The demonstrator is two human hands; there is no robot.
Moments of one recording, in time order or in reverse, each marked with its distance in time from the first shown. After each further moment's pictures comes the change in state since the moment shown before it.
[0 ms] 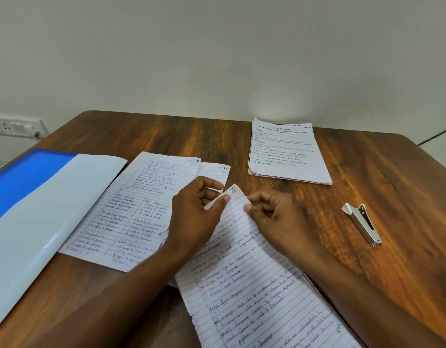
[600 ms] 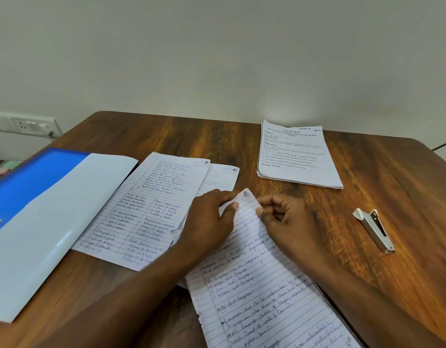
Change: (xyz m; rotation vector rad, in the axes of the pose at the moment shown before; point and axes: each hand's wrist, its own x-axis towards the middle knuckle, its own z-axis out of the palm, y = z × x) left_hand 0.001 -0.002 0.003 0.248 -0.155 0.041; right_hand -0.001 0.006 0.005 0.025 0.082 -0.031
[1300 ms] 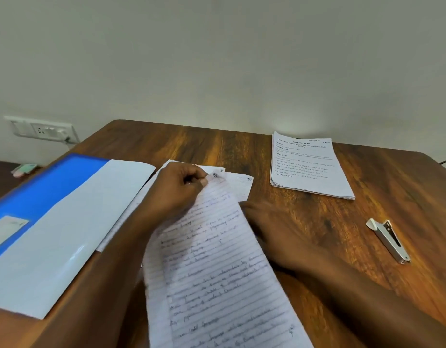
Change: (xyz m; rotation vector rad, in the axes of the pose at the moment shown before) left_hand 0.036 -0.011 -0.112 -0.050 -0.029 -0.136; right_hand 0.021 -0.013 0.030 -0.628 -0.405 -0.518
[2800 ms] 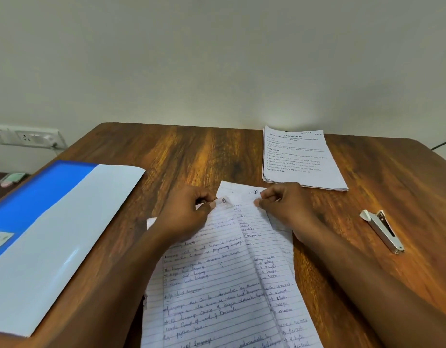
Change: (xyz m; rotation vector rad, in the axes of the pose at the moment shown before) left_hand -0.002 -0.025 0.048 0.185 -0.147 0.102; right_hand 0.014 0.061 0.004 0.549 0.380 0.696
